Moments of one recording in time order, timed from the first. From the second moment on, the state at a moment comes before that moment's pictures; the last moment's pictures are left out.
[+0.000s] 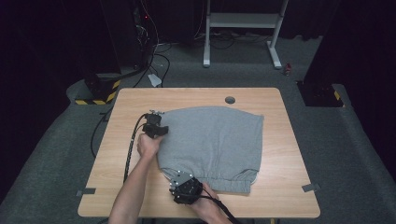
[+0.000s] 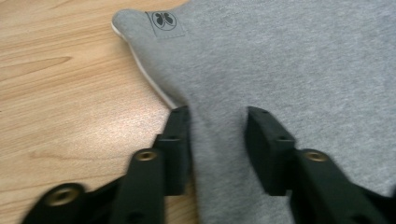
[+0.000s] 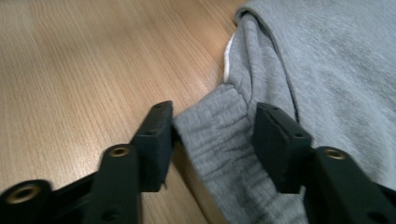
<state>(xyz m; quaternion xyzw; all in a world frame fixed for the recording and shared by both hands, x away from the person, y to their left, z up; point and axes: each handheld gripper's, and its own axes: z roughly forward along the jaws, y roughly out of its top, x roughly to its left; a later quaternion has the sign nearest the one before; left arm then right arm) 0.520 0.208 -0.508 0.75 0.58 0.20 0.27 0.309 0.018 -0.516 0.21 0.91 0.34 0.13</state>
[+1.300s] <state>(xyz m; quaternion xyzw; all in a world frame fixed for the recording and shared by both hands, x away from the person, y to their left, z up) 0.519 0.195 -0.426 0.73 0.52 0.14 0.42 0.295 -0.029 -0.474 0.23 0.89 0.38 0.13</state>
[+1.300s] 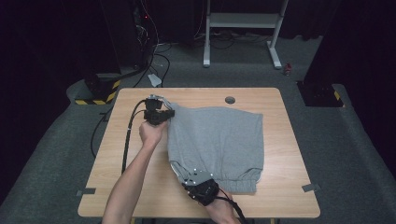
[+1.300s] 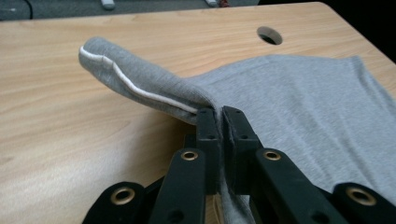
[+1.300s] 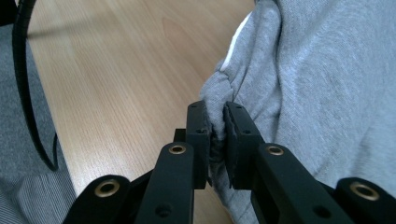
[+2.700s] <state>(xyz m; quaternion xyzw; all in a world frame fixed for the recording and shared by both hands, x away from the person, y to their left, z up) 0.512 0.242 -0.387 0.70 0.54 0.12 0.46 0.304 -0.032 -0.442 0.23 0.85 0.46 0.09</state>
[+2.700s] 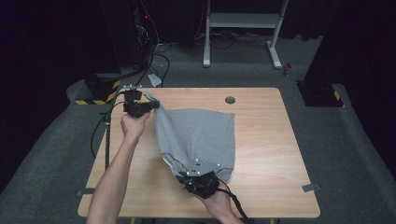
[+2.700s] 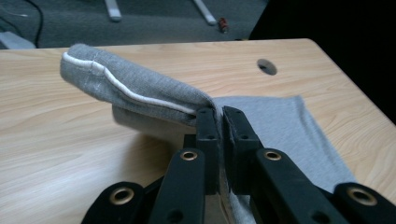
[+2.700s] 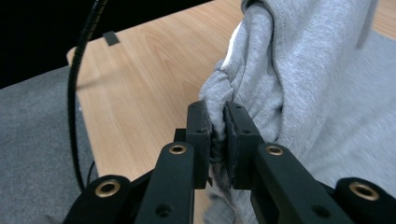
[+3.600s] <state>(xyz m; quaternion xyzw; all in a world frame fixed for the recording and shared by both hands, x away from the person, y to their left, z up) 0.534 0.140 -0.380 0.75 0.47 0.12 0.45 0.290 -0.093 -0.461 0.31 0.82 0.46 0.15</state>
